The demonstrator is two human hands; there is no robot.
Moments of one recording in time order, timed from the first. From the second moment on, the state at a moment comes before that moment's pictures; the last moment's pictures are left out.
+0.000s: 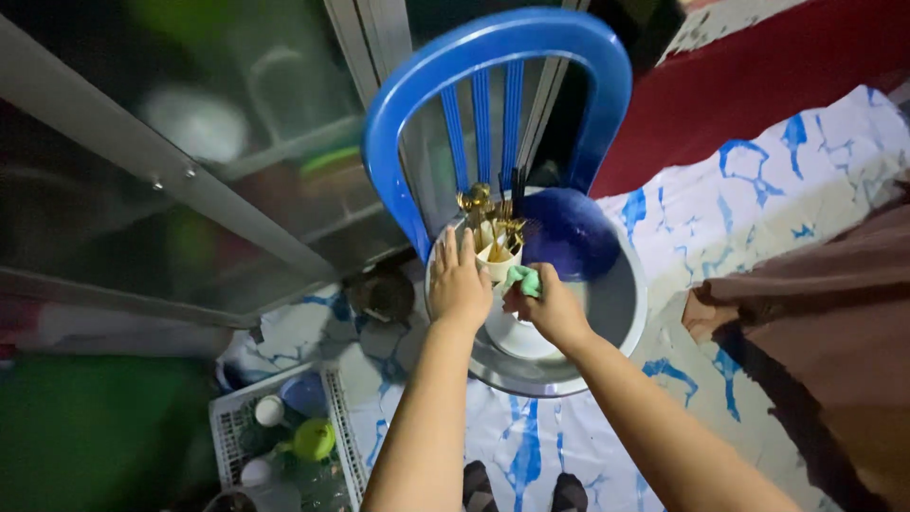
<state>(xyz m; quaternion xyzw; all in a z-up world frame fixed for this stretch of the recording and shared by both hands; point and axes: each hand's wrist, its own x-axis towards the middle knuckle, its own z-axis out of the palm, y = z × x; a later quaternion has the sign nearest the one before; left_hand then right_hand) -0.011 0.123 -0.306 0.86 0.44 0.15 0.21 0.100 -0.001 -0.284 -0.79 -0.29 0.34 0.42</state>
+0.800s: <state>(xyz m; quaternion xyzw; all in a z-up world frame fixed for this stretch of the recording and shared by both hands) 0.018 0.159 -0.451 0.85 0.49 0.10 0.18 0.113 0.035 -0.501 -0.75 -0.31 0.30 0.51</state>
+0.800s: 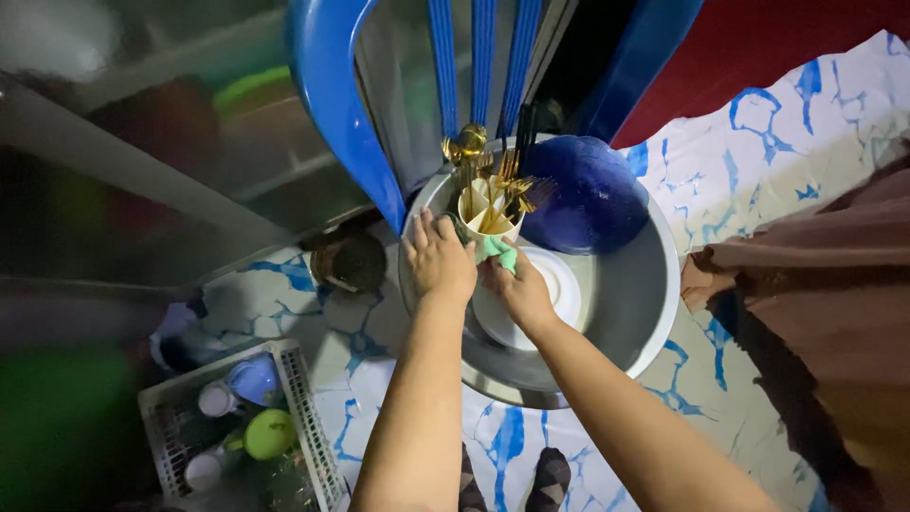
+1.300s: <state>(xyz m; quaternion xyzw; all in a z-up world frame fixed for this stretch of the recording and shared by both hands) 0.012 0.144 -0.401 0.83 0.53 -0.01 0.19 0.102 0.031 -0.469 -0.71 -0.21 0.45 0.49</state>
